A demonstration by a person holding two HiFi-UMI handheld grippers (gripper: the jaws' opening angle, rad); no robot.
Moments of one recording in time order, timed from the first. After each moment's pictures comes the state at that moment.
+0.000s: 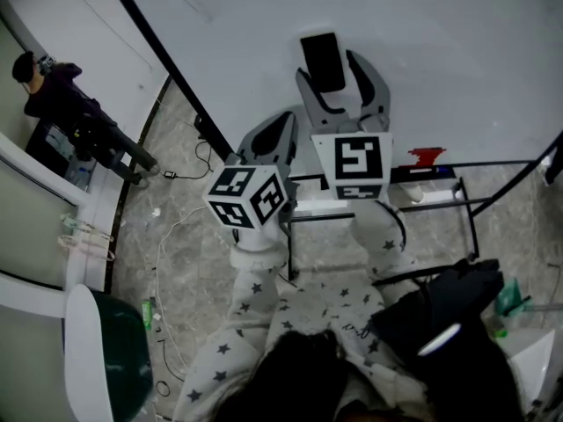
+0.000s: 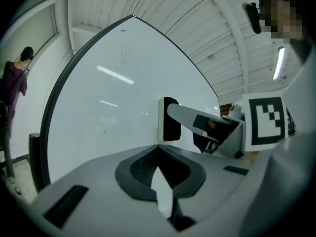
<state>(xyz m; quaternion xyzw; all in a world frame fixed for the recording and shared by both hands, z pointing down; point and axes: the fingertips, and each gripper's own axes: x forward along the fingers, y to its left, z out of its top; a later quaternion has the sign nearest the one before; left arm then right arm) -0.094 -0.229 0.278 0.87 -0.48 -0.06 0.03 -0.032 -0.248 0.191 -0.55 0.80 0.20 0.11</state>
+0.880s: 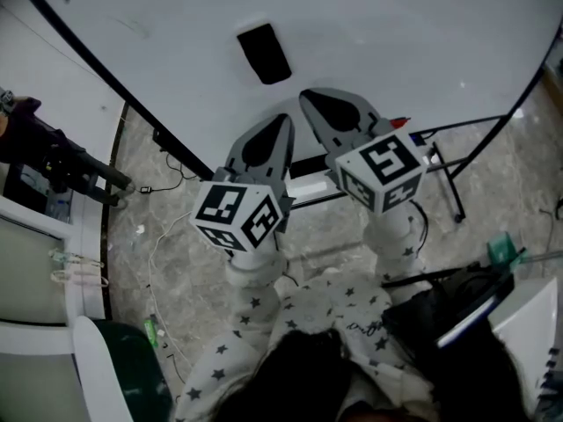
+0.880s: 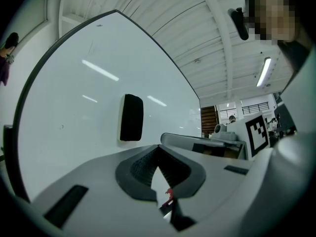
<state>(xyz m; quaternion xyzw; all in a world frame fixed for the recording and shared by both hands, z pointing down) -0.035 -0.391 0.235 0.90 -0.43 -0.06 0.05 -0.008 -0.415 0.221 -0.40 0.91 0.04 0.02</state>
